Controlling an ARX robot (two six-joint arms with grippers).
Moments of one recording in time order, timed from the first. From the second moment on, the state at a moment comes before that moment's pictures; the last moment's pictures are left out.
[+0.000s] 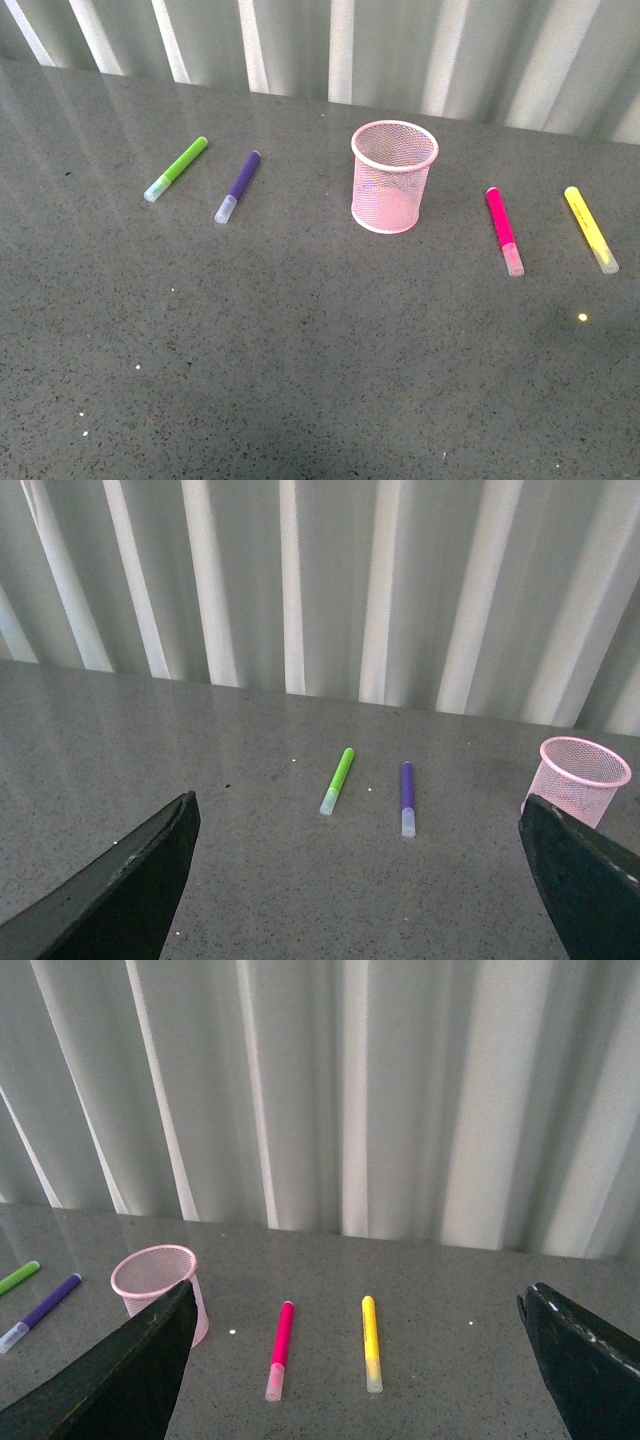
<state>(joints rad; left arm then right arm) 0.00 0.00 0.02 0.00 0.00 0.00 0.00 0.00 0.02 0.00 0.00 0.00</state>
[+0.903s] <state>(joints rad) -0.11 1.22 0.79 0.03 0.05 -0.14 0.00 0.00 0.02 0.00 0.00 0.00</state>
